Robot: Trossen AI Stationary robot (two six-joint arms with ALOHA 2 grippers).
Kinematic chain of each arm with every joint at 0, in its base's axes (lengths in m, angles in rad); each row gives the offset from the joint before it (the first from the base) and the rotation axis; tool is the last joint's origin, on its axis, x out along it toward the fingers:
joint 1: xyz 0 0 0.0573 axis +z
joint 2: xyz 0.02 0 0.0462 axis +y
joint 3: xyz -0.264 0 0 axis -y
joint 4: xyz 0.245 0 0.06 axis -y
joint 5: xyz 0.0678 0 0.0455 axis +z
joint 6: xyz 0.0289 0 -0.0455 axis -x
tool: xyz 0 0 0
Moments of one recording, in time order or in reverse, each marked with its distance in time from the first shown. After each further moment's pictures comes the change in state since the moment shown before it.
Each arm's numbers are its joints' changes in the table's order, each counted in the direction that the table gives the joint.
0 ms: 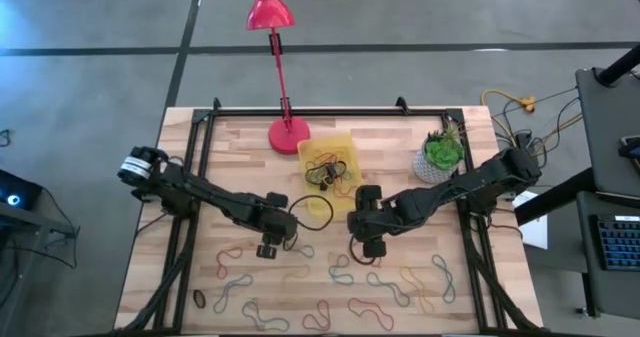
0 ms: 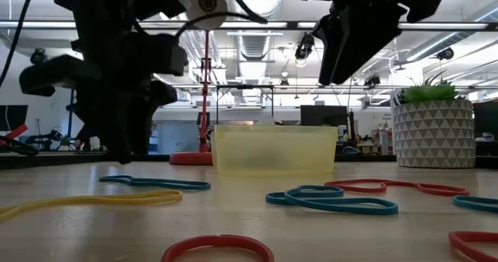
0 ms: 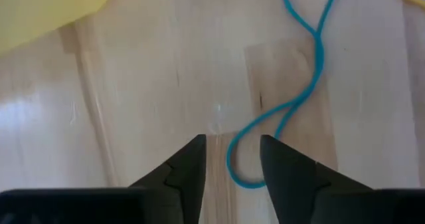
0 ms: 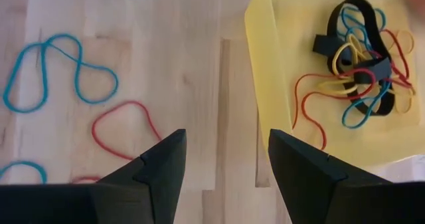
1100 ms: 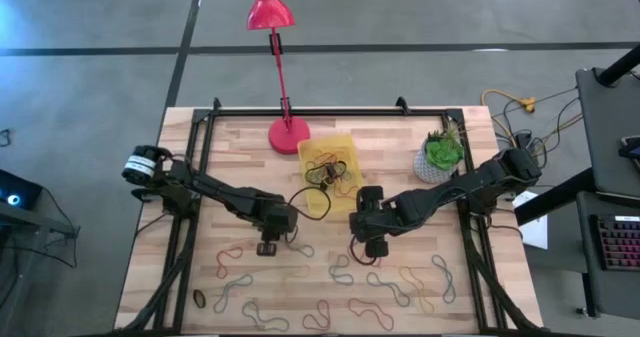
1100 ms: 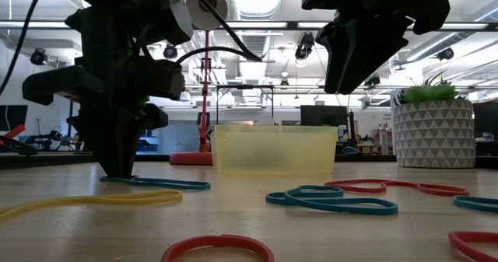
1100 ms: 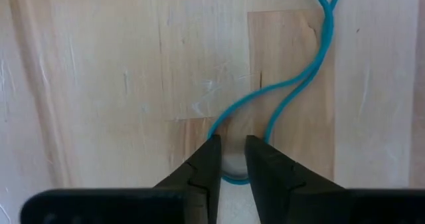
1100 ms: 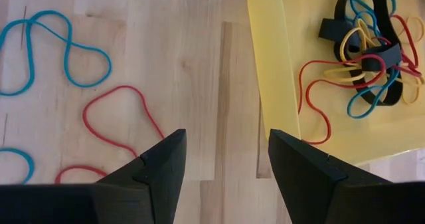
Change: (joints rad) left arm 0.077 0.038 -0.065 0.068 -0.153 0.055; right arm 0.000 0.000 -0.034 0.006 0.001 0.003
